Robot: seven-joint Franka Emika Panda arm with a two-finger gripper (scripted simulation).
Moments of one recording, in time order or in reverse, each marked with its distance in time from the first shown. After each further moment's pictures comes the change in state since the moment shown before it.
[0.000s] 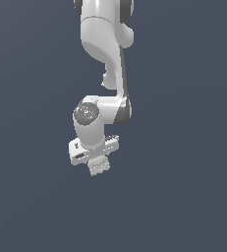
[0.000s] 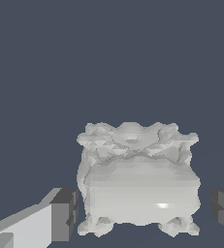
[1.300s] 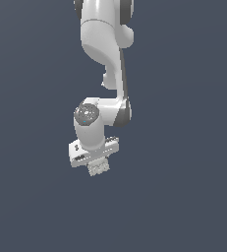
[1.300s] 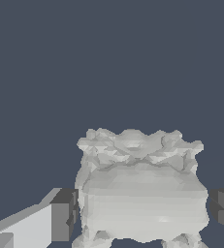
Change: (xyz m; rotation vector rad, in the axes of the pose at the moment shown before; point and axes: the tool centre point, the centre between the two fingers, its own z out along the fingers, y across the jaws) arm 0.007 0.003 0.004 -0.010 0.025 -0.010
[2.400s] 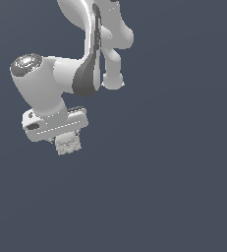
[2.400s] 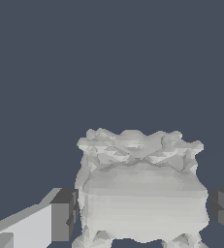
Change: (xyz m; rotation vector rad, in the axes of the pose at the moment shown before) arm -0.084 0.092 -0.118 0.010 -0.023 0.009
